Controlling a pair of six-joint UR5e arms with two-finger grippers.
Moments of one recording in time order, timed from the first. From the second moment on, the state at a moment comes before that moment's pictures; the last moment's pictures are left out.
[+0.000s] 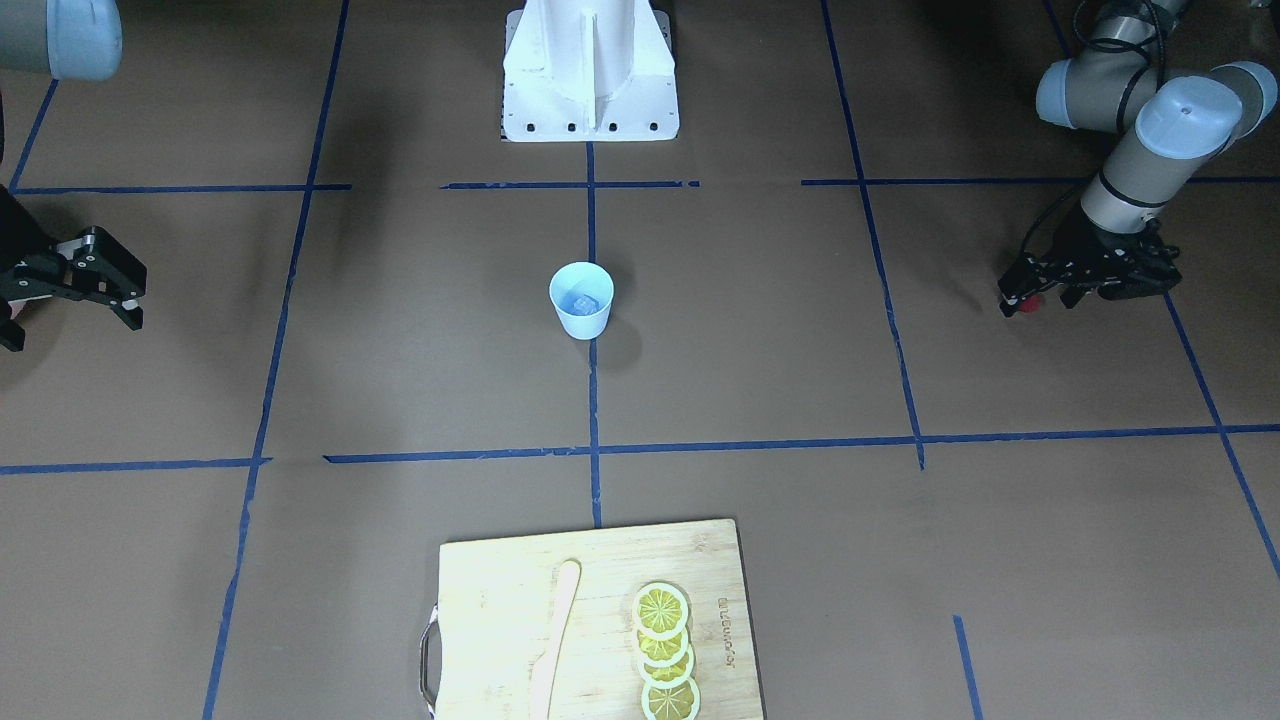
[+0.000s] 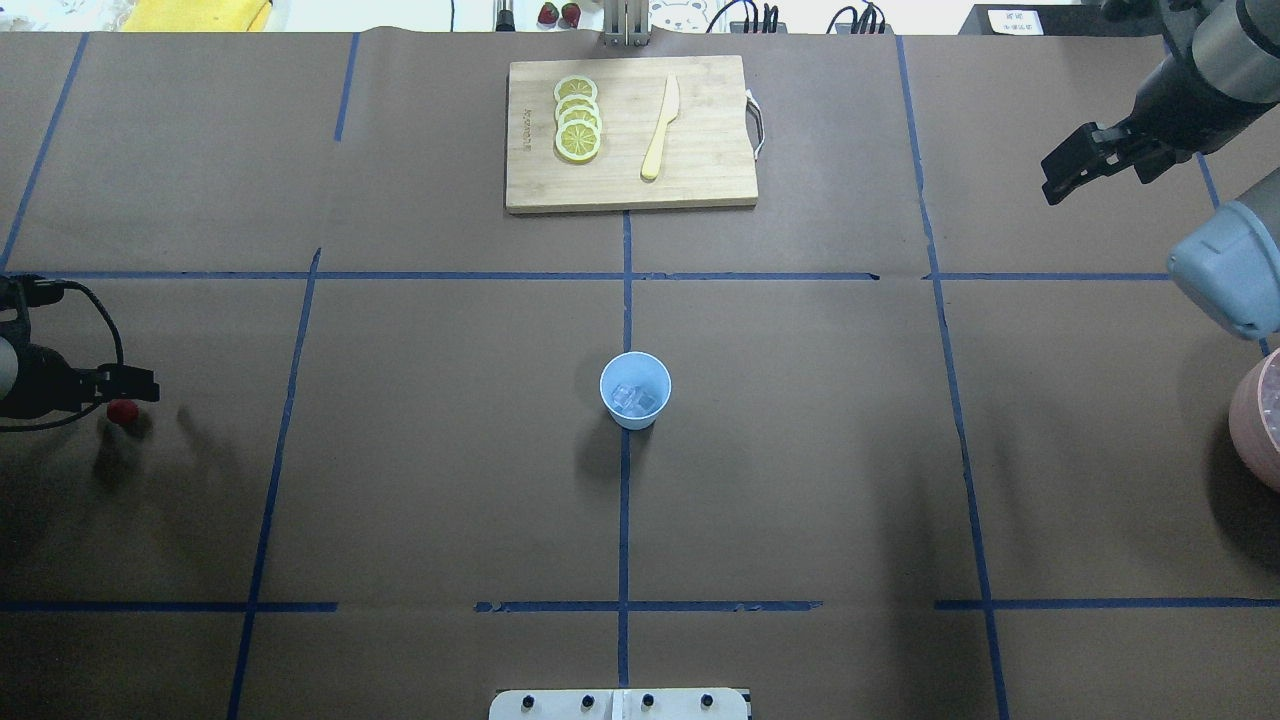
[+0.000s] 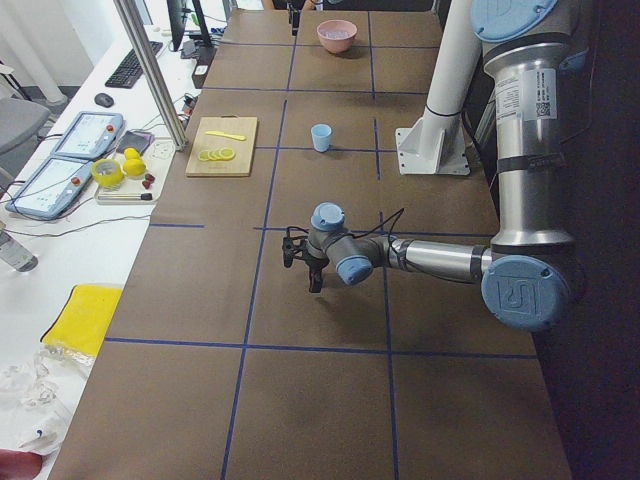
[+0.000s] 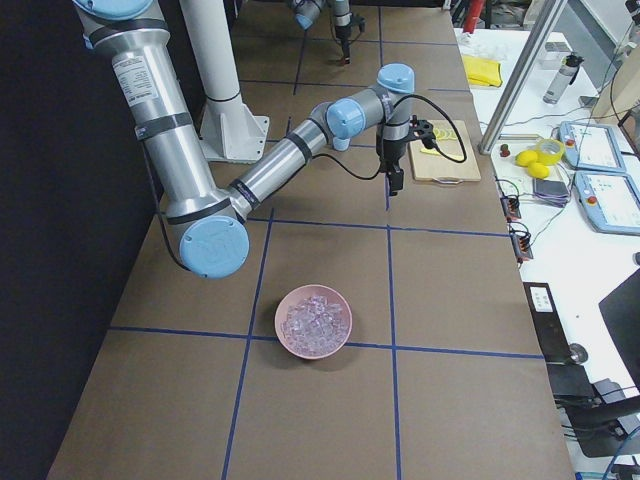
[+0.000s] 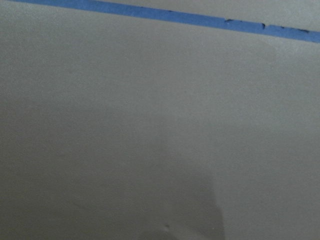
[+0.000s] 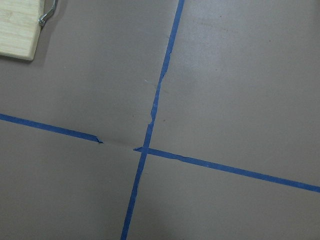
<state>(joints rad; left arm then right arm) -0.83 -1.45 -1.65 -2.36 -1.98 -1.11 1.13 -1.23 1.94 -1.81 2.16 0.42</state>
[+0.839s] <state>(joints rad) -0.83 -1.44 -1.66 -2.36 -1.98 -1.11 1.13 -1.23 1.94 -1.81 2.16 0.42</state>
